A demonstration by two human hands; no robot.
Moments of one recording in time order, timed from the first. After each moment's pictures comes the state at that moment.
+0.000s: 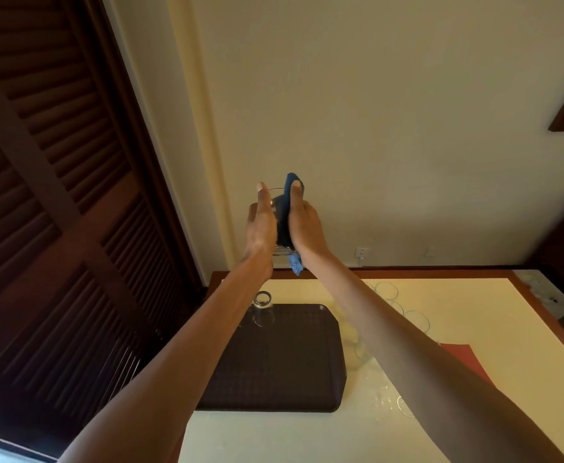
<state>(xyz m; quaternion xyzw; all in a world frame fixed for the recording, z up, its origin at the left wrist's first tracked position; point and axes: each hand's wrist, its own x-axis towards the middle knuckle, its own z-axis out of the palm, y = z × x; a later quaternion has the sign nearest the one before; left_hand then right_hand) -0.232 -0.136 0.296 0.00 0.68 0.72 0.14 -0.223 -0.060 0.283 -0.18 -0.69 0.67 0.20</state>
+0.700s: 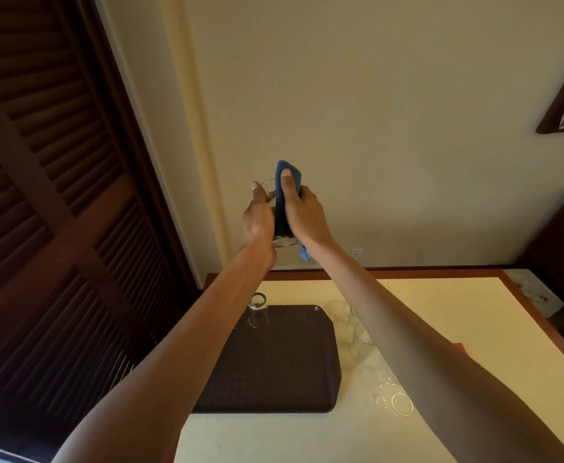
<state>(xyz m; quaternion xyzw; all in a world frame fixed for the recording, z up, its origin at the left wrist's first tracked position) -0.229 -0.125 0.312 -0.02 0.63 0.77 0.14 -0.217 -0.046 0.307 -0.18 -0.76 0.59 0.22</state>
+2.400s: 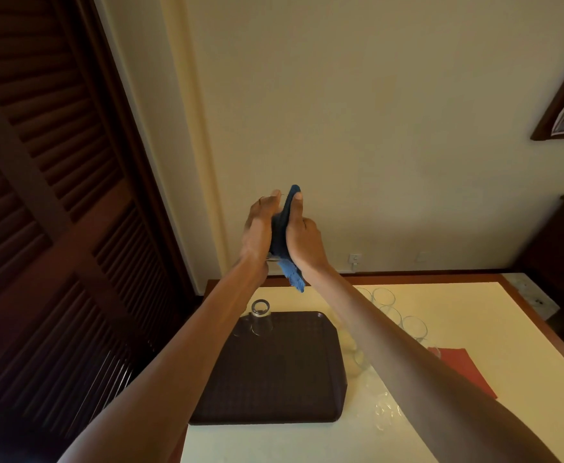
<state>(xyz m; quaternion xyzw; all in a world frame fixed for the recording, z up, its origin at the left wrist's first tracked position) -0.248 -0.149 0.295 0.06 0.65 0.74 0.17 -0.216 -0.072 0.282 -0.21 -0.73 0.62 0.20</state>
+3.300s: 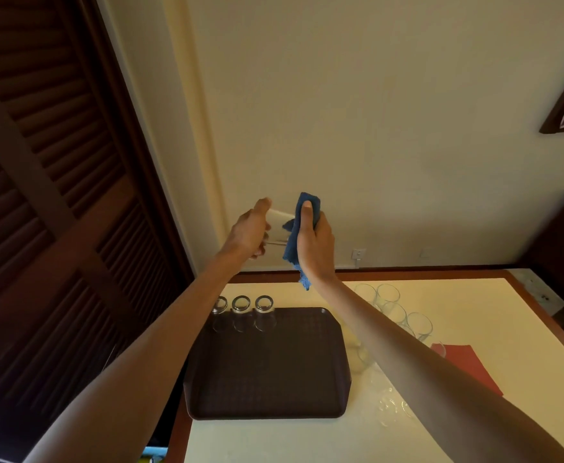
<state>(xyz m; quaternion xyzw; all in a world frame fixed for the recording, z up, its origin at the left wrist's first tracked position) -0.280 -0.173 0.289 0.10 0.81 0.56 0.16 -0.219 -0.066 0.250 -0.16 -0.66 0.66 0.31</state>
